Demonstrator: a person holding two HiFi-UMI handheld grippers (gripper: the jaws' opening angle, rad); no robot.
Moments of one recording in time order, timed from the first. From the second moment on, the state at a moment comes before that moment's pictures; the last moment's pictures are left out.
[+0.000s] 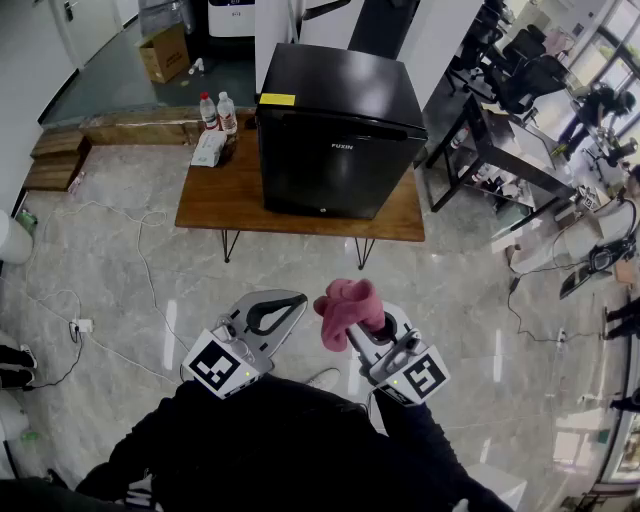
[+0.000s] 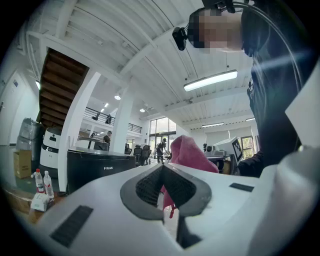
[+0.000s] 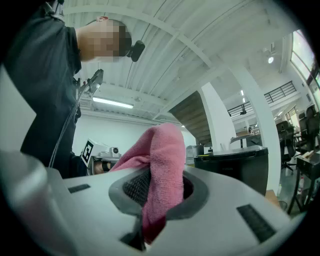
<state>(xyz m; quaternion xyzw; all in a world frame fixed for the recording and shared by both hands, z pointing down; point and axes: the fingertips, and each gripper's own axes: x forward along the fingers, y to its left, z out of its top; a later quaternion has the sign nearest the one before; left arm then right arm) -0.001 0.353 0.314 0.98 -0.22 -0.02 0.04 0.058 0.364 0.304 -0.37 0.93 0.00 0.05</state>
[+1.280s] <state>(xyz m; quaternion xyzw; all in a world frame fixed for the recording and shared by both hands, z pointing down) -0.118 0.295 0.308 0.97 -0.22 -0.02 0.03 -0.074 0.309 0.311 -0.38 0.92 -0.03 0.05</state>
